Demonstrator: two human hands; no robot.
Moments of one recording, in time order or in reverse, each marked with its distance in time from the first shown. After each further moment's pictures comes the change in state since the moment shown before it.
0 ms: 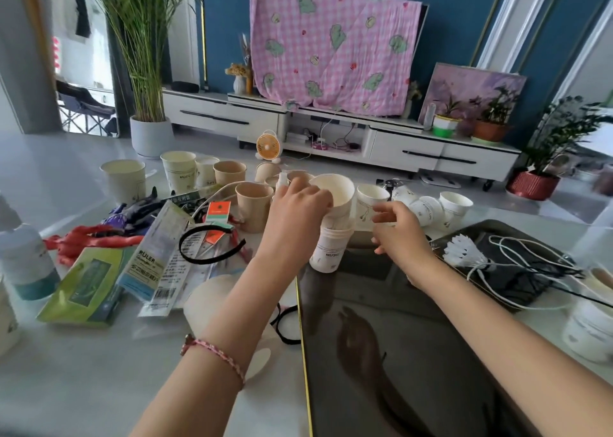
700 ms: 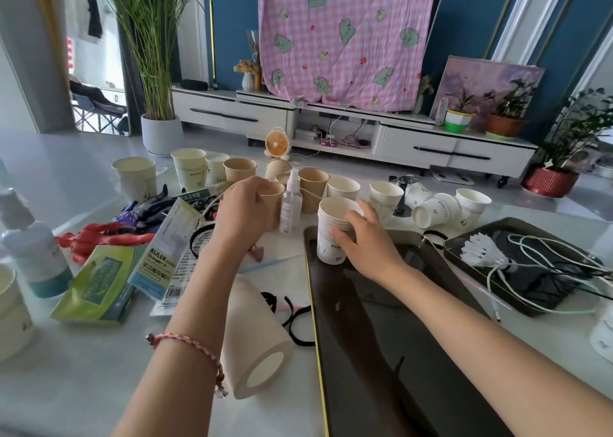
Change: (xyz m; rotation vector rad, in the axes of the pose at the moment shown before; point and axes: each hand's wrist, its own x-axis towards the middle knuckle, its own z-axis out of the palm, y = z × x) left_hand -0.007 -0.059 -0.024 -0.329 -0.028 -0.589; right_hand 0.010 0.014 0.051 -0.510 -0.198 -0.335
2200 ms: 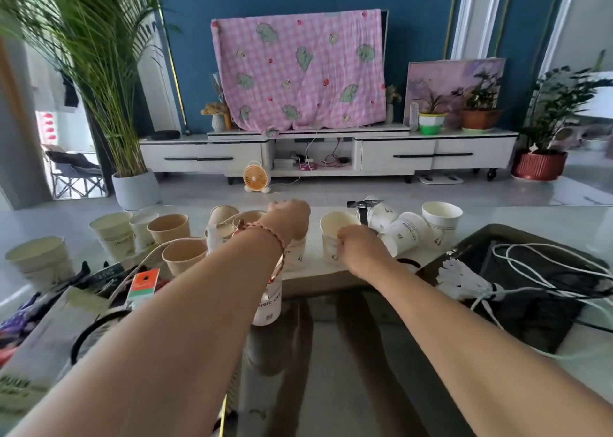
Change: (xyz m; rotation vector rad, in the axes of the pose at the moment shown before) left_hand 0.115 0.089 0.173 0.994 -0.600 0.255; right_hand 0.087 0.114 -0.031 -0.229 -0.035 0.164
